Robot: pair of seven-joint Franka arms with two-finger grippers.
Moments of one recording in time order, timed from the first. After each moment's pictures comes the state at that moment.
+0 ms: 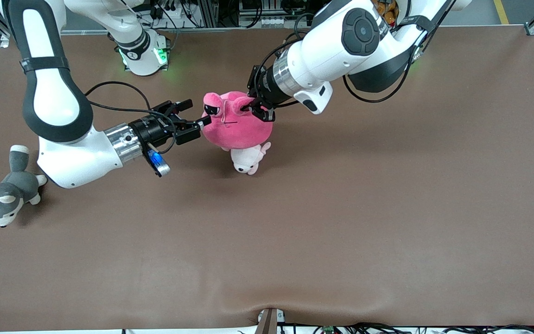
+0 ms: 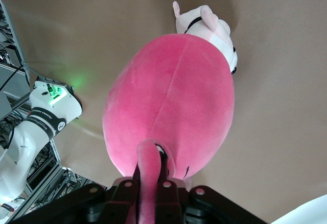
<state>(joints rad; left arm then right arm) -0.30 0.37 -0.53 -1.40 -0.39 1.98 -2.50 0.19 0.37 0.02 -1.64 1.14 1.32 0.69</state>
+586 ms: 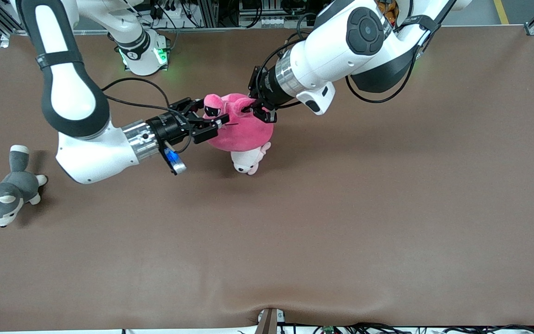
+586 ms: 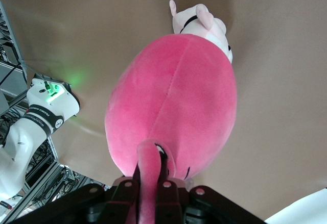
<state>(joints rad) -0.29 0.37 -0.53 -1.39 -0.39 1.98 -2.50 0.26 0.37 0.03 -1.64 1.21 1.41 0.74</state>
